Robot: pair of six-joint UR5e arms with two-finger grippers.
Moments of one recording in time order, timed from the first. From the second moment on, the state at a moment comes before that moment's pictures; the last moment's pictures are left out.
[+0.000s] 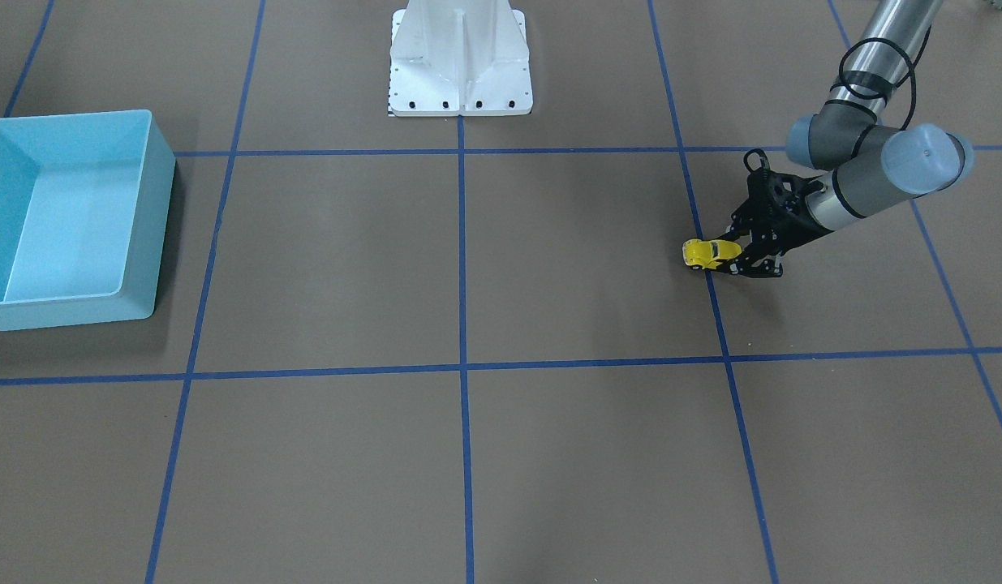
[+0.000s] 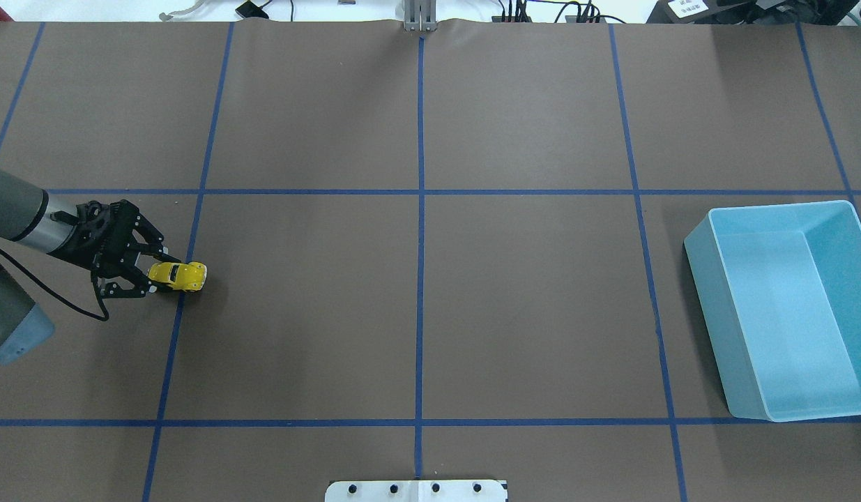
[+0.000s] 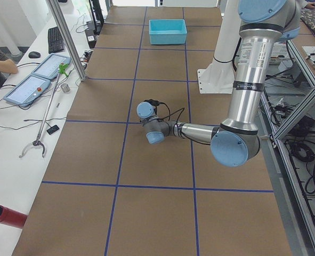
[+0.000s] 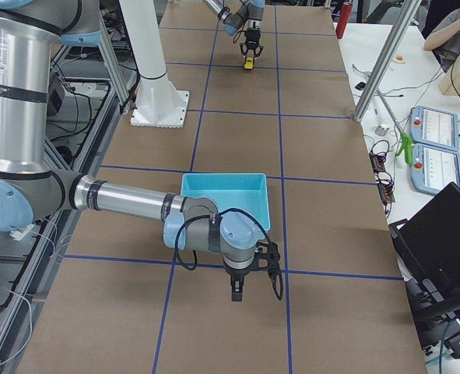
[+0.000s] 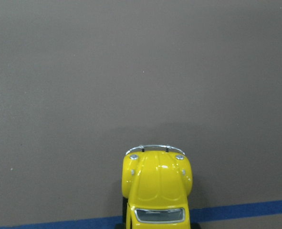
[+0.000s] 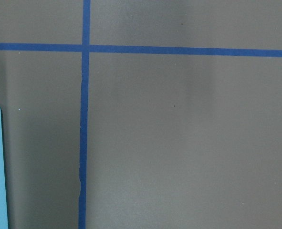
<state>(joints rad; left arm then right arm) -0.85 -1.71 -1.42 -2.61 -2.41 0.48 1.62 -1.72 1.60 -1.46 2.30 -0.06</state>
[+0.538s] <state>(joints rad) -0.88 -1.70 -1.40 -2.60 -2.43 0.50 1.62 -1.72 1.60 -1.46 2.30 -0.06</state>
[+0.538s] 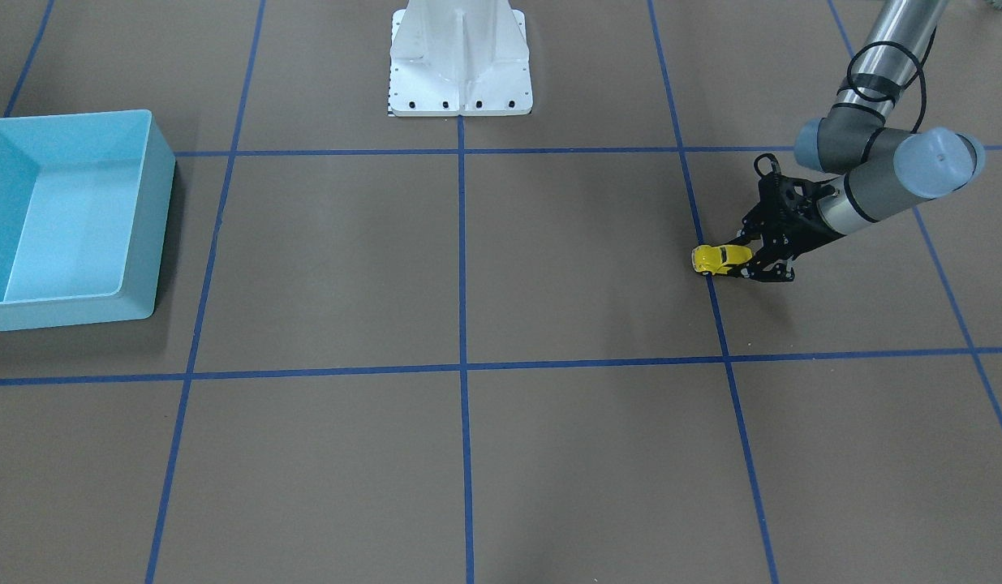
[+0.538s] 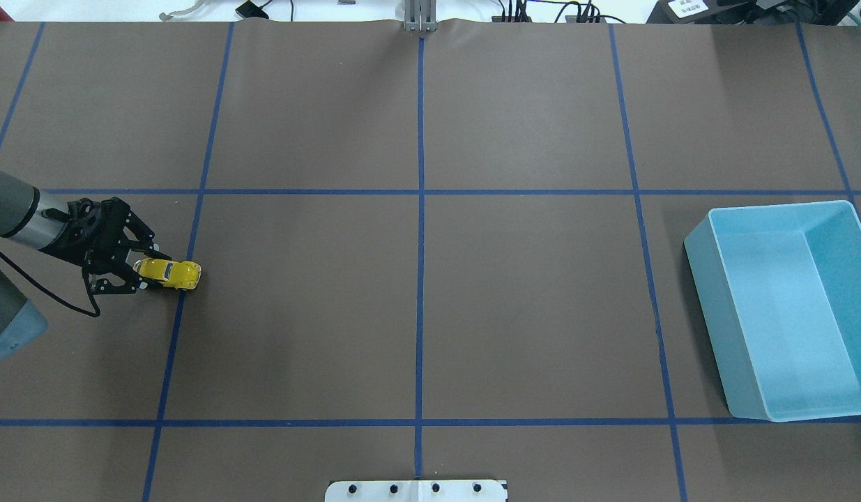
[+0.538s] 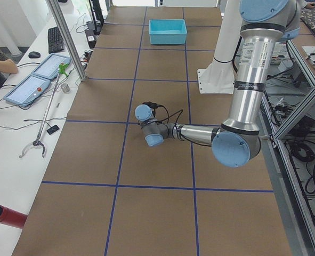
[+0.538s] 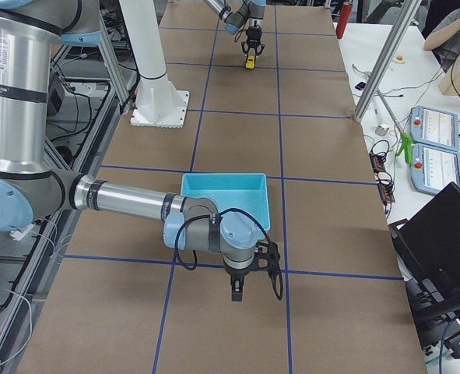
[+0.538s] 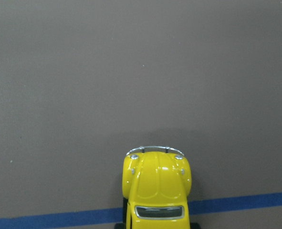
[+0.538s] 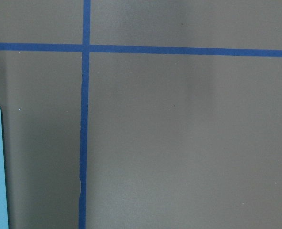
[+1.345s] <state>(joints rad) -0.90 -1.68 -1.40 -2.60 -2.44 0.54 1.62 -1.72 1.60 -1.46 2.30 -0.06</state>
